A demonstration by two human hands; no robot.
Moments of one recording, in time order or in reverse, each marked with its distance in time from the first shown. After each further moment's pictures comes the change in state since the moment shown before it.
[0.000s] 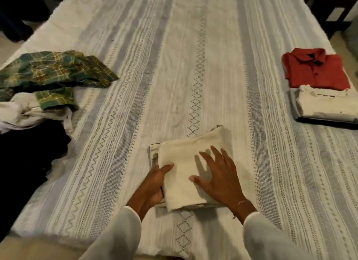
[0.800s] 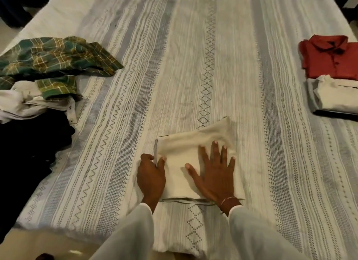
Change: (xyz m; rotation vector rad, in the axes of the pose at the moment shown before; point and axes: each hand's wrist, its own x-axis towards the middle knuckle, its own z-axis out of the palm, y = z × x) left_hand 0.053 -0.031 -0.066 0.966 0.749 0.486; right_hand 0.015 -0.024 0.075 -0.174 0.048 0.141
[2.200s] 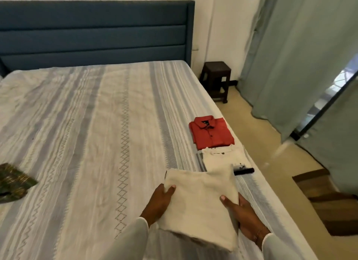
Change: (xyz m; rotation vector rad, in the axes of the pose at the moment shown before) left_hand -0.081 0.366 0.080 -0.227 -0.855 0.279; right_hand 0.003 0.303 -0.260 1.532 0.163 0.548
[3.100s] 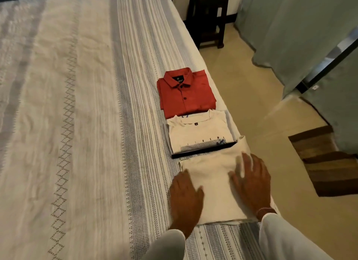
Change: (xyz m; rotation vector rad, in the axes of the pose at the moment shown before) left_hand 0.088 -0.052 0.285 0.803 0.214 0.219; right_hand 0.159 0.037 -0.190 -1.391 0.409 -0.488
